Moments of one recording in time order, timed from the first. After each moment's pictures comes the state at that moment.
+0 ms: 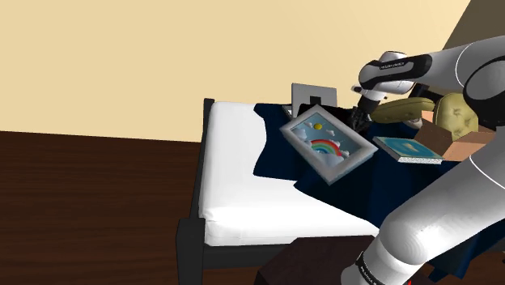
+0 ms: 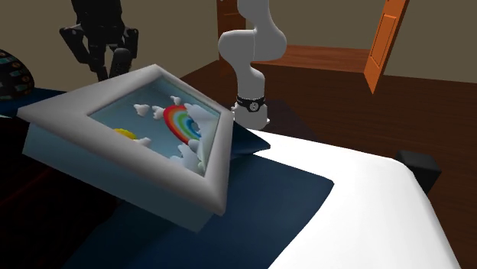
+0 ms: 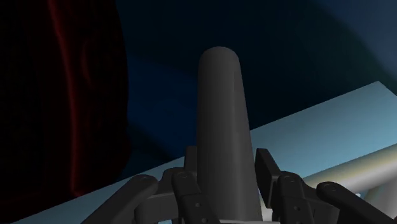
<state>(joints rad) -0.12 -0.22 -0.65 -2.10 -0.12 2.01 -1.66</state>
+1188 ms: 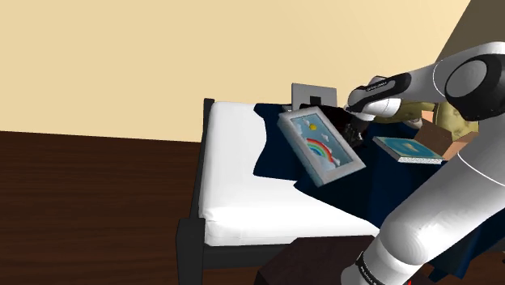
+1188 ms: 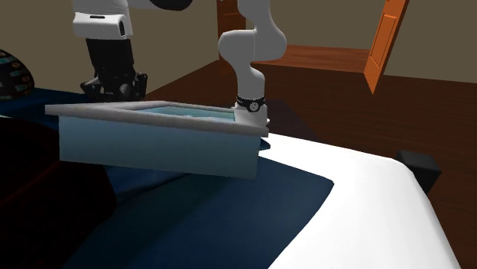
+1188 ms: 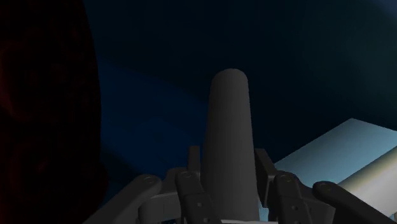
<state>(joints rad) -0.11 -0.13 -0.70 -2.26 -0.07 2.26 -1.71</state>
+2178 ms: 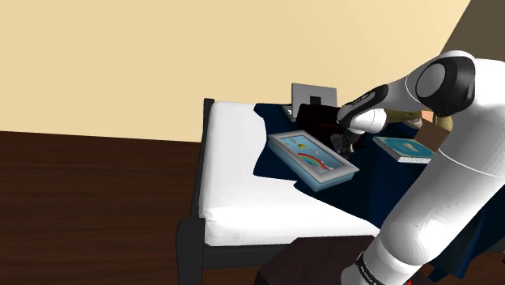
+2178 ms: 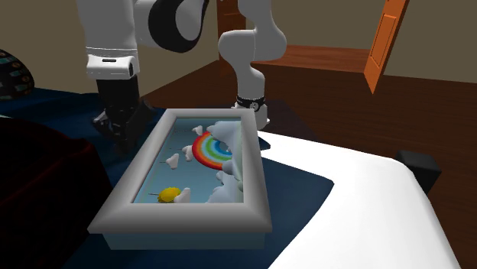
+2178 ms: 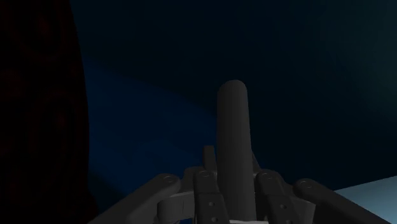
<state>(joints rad) -0.10 0.03 -0.71 -2.34 0.08 2.51 -1.81</state>
